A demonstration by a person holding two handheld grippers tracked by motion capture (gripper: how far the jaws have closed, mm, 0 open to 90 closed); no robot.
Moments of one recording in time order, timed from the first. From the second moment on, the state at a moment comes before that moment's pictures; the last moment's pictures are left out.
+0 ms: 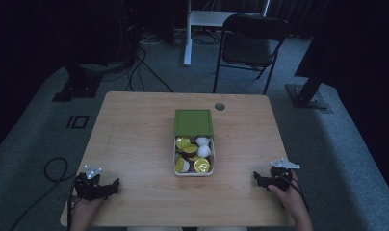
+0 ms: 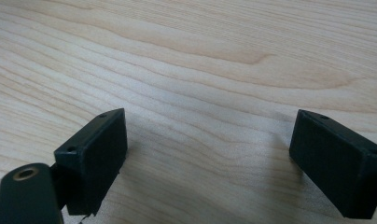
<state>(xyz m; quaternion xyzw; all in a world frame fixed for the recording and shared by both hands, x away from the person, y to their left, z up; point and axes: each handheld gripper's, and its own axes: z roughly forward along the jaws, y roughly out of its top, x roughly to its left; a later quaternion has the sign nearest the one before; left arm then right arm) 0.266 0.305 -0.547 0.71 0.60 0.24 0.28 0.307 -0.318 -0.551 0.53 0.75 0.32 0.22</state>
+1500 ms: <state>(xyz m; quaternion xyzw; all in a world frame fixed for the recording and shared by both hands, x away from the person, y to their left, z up) 0.266 0.304 -0.547 0.71 0.60 0.24 0.28 0.312 -0.304 -0.510 0.52 0.73 0.36 0.23</state>
